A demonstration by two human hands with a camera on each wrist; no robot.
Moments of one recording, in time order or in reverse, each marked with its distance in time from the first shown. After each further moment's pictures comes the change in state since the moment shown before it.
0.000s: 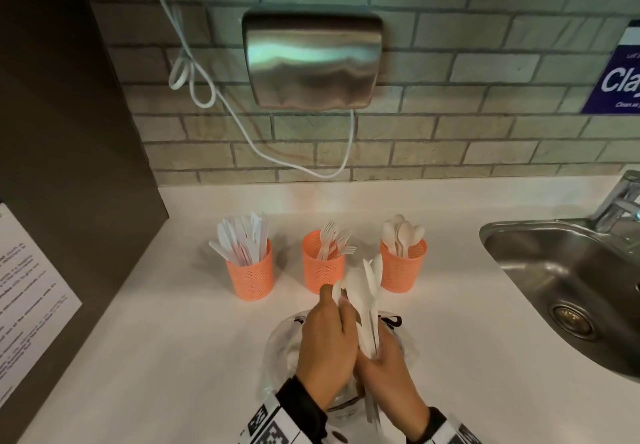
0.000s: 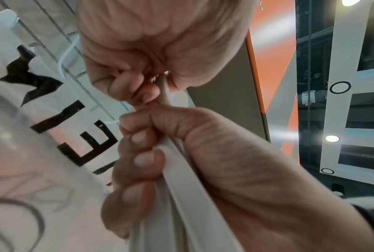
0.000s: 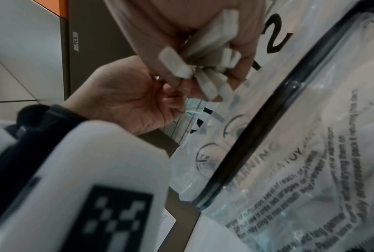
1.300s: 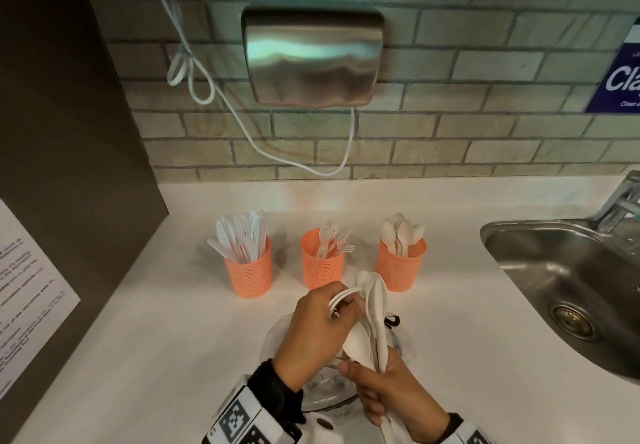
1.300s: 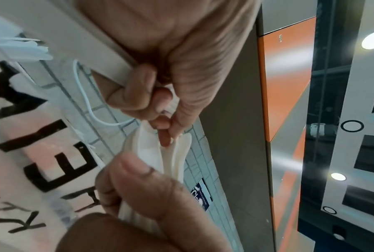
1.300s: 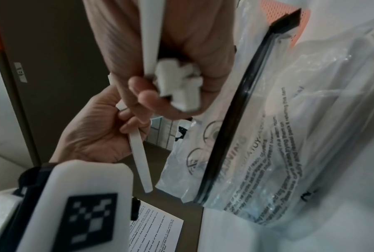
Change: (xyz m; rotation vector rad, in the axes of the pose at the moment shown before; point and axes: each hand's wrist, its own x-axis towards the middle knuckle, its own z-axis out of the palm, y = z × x) left_hand 0.015 0.004 -0.021 -0.127 -0.223 0.041; right_hand -0.010 -0.009 -0.022 0.353 -0.320 0.413
